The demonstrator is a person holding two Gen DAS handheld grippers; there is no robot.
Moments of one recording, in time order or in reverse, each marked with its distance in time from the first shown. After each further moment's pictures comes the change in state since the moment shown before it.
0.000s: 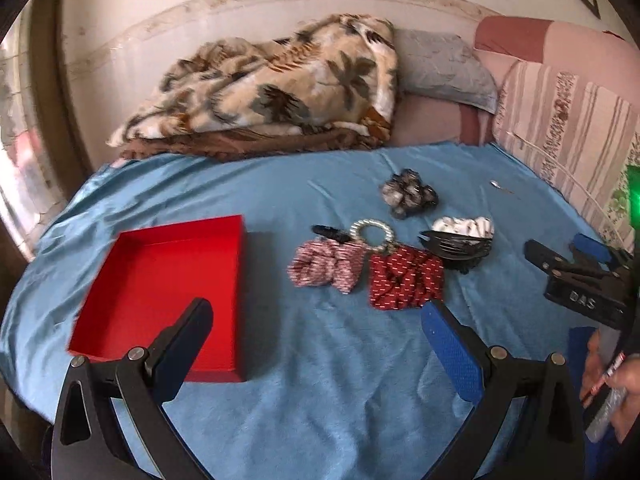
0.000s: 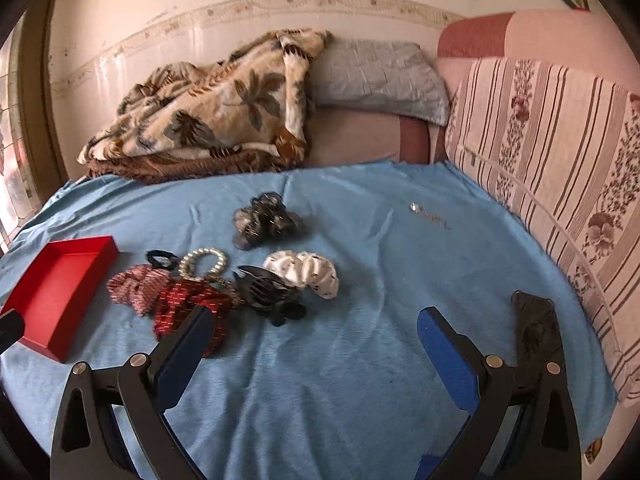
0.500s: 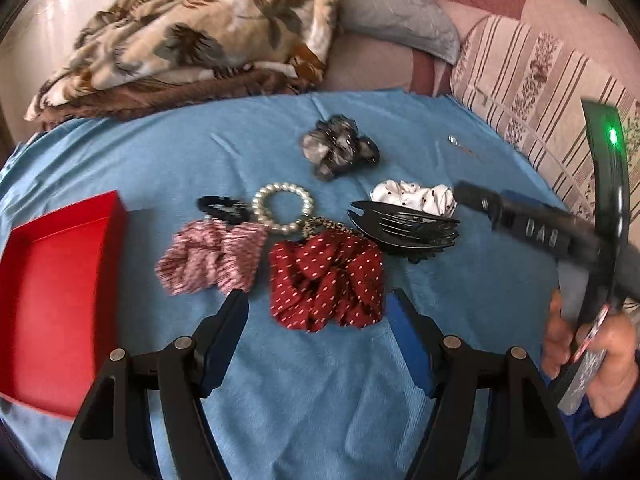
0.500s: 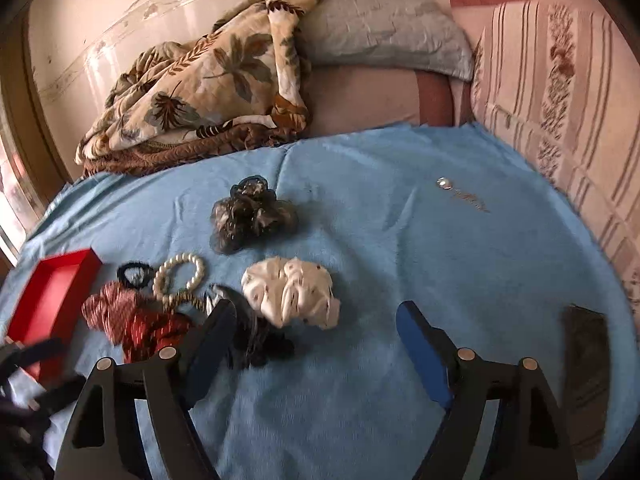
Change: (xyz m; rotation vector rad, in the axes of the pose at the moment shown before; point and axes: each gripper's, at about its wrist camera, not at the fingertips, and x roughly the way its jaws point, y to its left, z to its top) left arm 0.104 -0.057 0.020 0.029 0.196 -0.215; right arm 0.092 -0.029 0.035 0.084 0.132 0.143
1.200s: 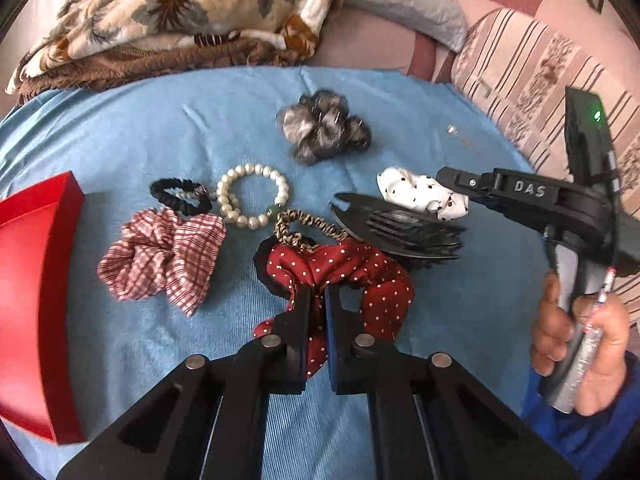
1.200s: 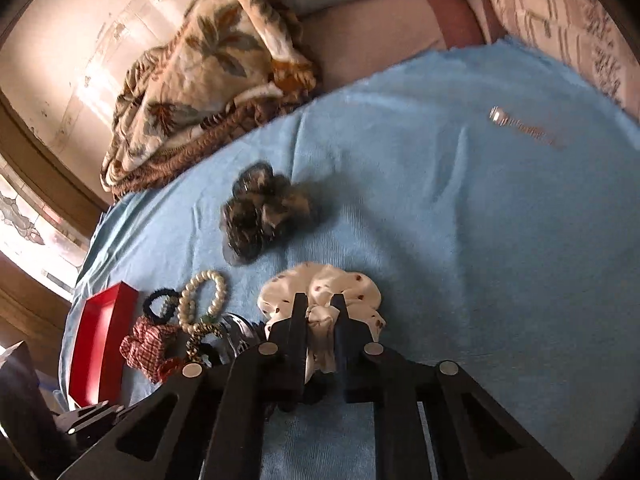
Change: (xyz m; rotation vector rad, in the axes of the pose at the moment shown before) left arm 0.025 -0.003 0.011 -0.068 0.058 -0.080; right arm 0.043 -0.027 0.019 0.177 0.114 0.202
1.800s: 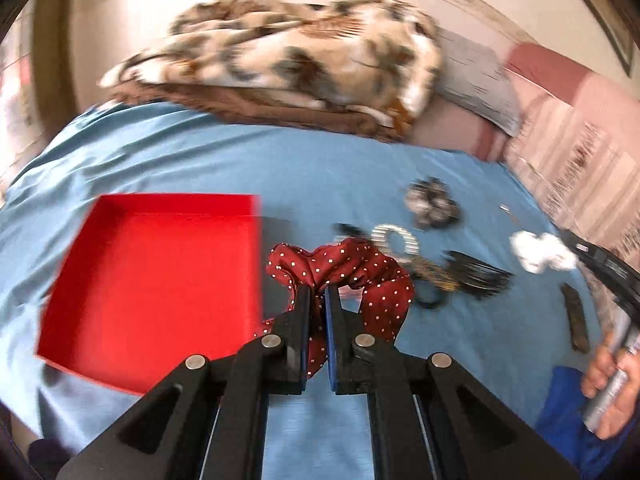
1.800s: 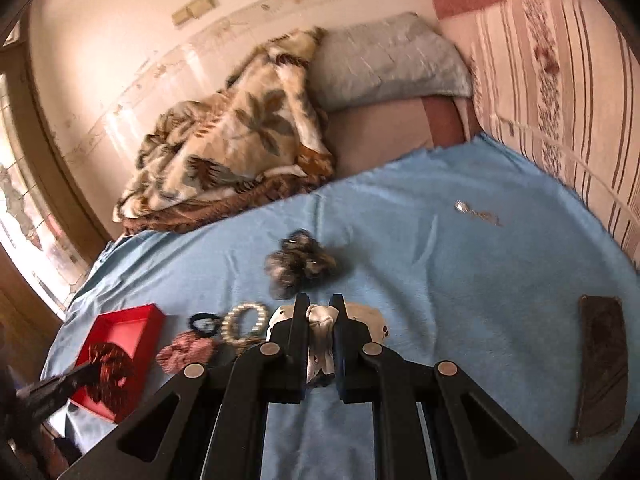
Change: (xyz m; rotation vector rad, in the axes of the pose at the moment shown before) left arm -0.121 0.125 -0.027 -0.163 -0.188 0.189; right arm -0.106 0.072 -0.036 -0.133 -0.256 -0.066
